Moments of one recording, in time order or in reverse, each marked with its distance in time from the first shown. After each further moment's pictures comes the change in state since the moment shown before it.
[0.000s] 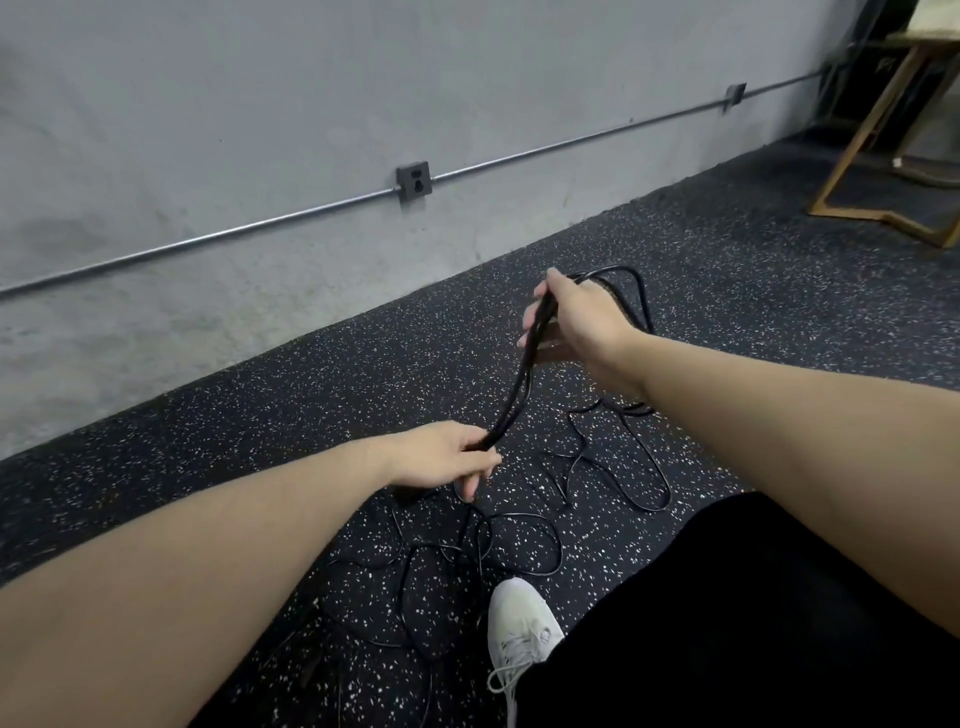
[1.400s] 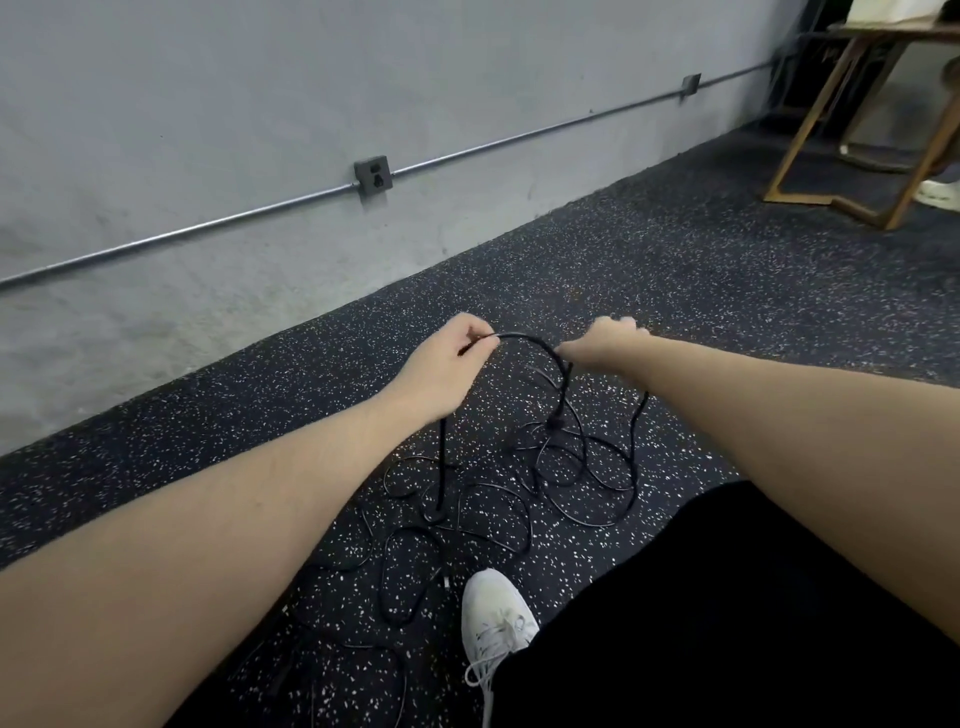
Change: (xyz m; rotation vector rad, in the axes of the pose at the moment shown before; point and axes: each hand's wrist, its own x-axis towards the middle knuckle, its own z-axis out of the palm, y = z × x) left_hand 0.030 0.067 -0.014 -0.250 0.564 0.129; right_hand -0.007 0.021 -0.070 -1.111 0.093 0.341
